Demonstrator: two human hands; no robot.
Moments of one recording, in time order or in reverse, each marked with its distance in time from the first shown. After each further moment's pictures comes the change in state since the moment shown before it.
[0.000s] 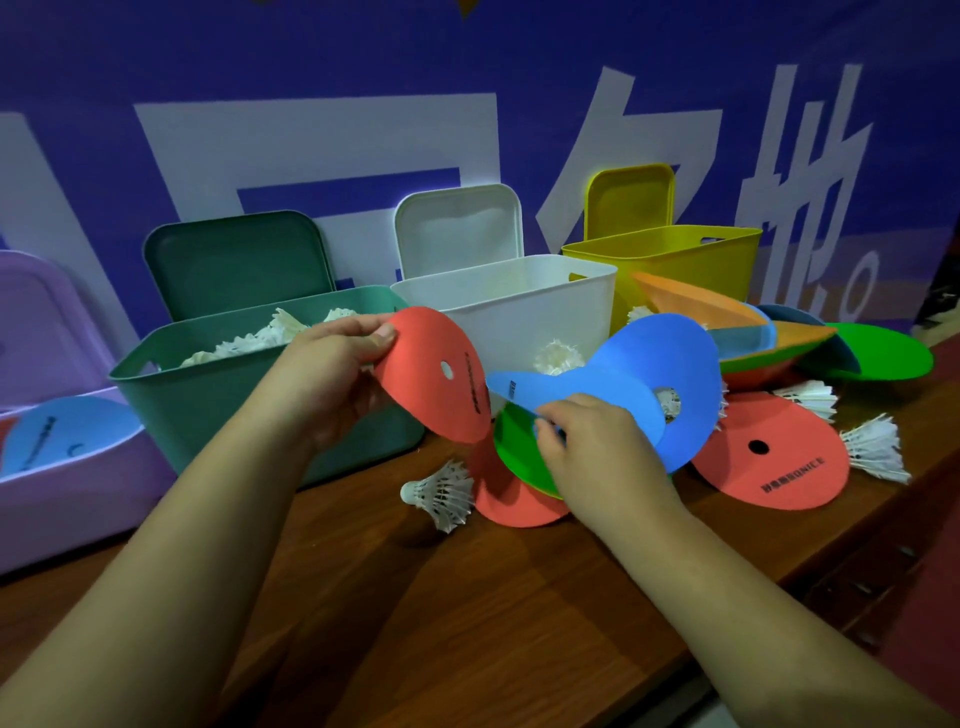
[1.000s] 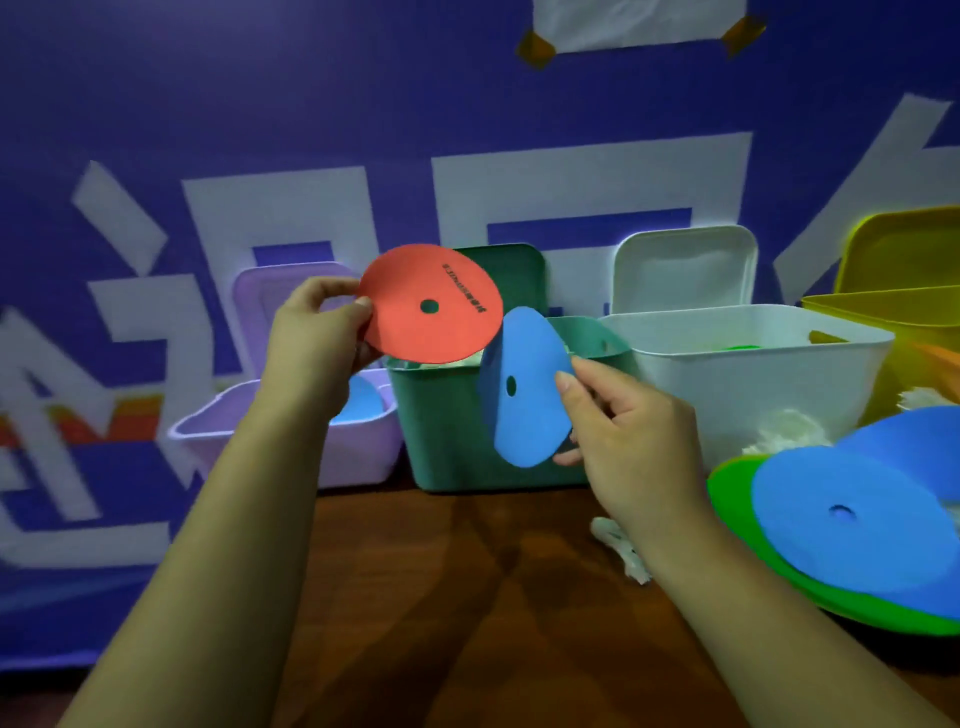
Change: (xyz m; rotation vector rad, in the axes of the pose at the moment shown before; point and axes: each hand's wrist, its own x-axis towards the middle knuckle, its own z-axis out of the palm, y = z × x) left_hand -0.056 0.074 -0.173 0.127 0.774 0.334; right_hand 0.032 -0.166 0.028 0.949 0.069 -0.192
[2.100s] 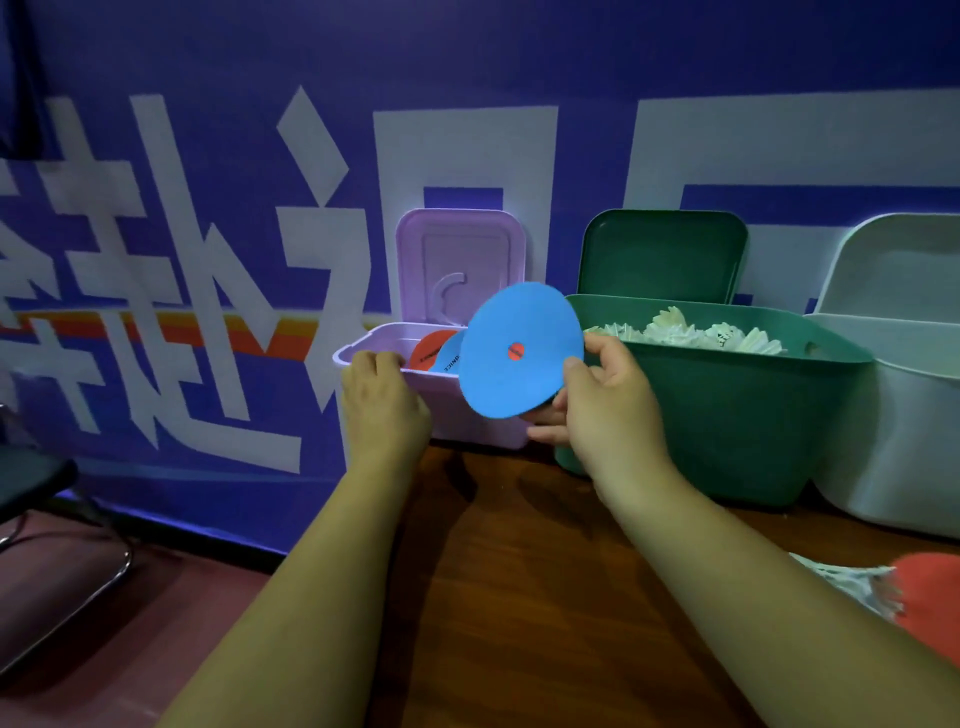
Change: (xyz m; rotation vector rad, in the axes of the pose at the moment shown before) left_hand 0.012 -0.151 -0.144 1.022 0.322 0.220; right_hand 0.001 -0.002 0.189 0.313 -0.286 0.488
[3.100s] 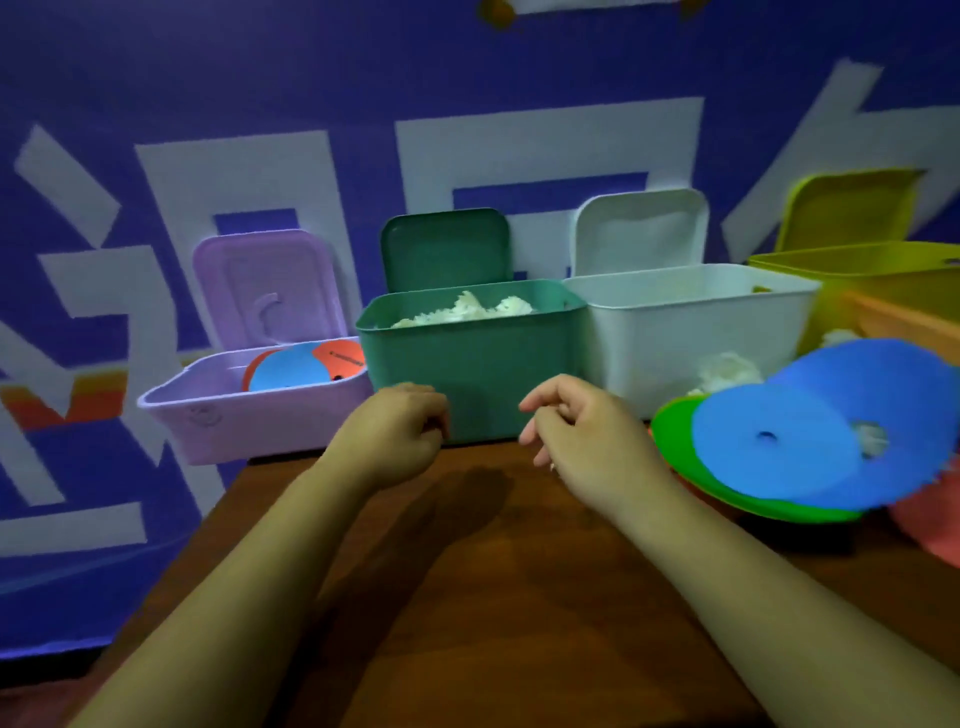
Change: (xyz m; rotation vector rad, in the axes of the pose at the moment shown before) left_hand -0.095 0.162 -0.007 -0.104 -0.680 0.822; right_hand -0.108 -0.025 -0.189 -0.510 0.072 -0.036
